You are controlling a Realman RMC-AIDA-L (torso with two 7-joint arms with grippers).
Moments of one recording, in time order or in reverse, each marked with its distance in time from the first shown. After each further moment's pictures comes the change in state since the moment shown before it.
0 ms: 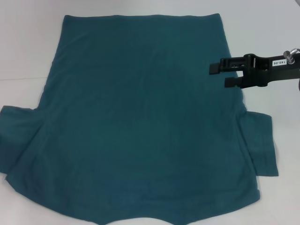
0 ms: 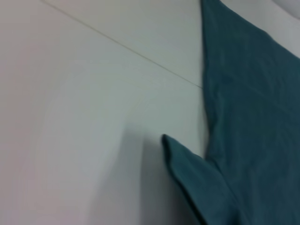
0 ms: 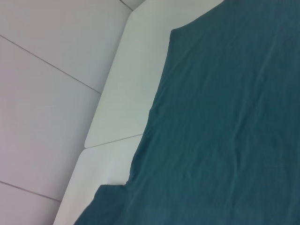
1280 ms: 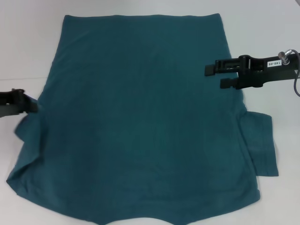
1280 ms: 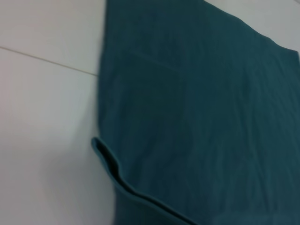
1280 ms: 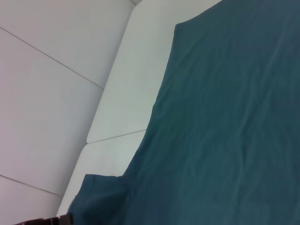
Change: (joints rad) left arm -0.162 -0.003 0.174 0.175 0.071 0.246 -0.265; right arm 0.010 0.011 -0.008 0.000 -0.004 0.003 -0.002
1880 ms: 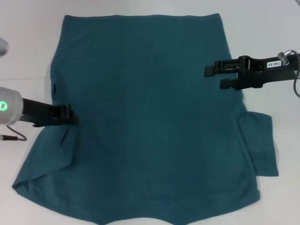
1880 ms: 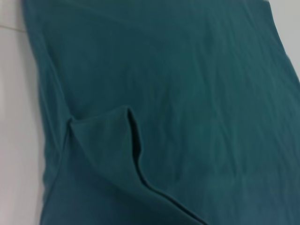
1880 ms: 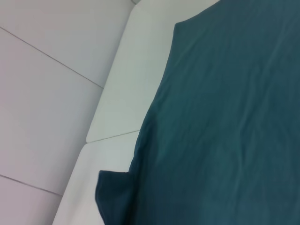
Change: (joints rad) left arm -0.042 -0.088 0.160 -0.056 0.002 -0.099 0.018; right arm 0.000 0.000 -0.003 0.002 -0.001 0.001 0.002
